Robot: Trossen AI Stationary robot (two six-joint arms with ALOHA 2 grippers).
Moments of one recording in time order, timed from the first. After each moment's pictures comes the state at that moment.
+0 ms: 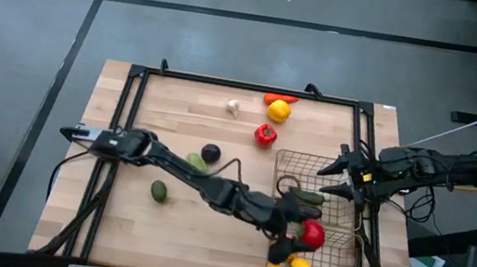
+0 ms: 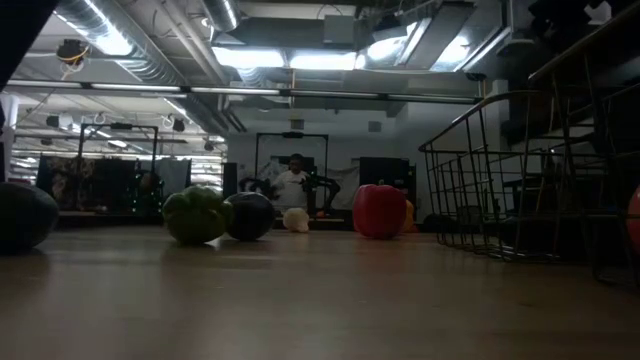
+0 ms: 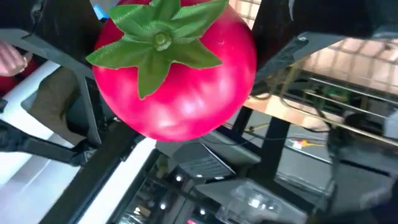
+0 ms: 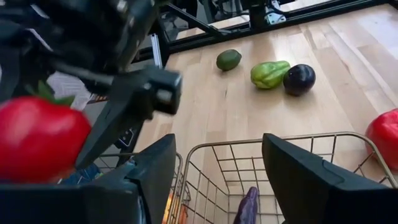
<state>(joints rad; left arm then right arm) -0.32 2.29 2.01 0.17 -0.16 -0.50 0.24 0.54 0.74 -0.56 -0.03 0.33</state>
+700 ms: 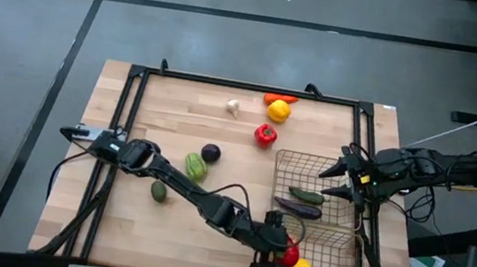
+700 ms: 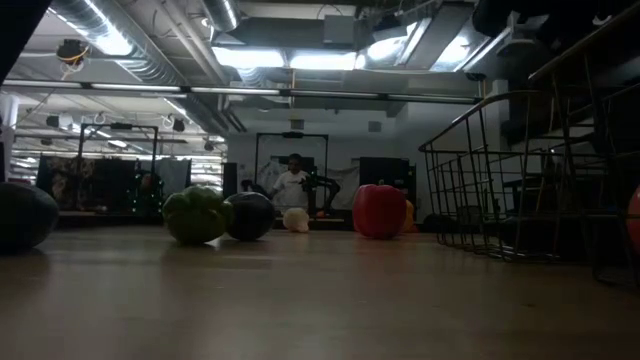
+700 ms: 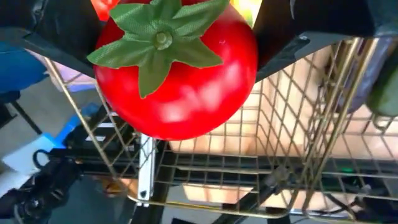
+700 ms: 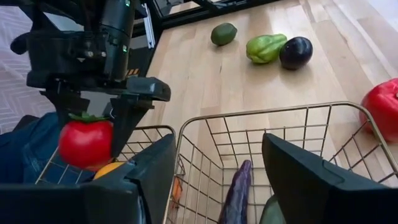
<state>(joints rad) -0.39 2.35 2.05 -0.20 -0.16 -0.27 0.24 0.54 0.74 -0.66 -0.04 0.33</state>
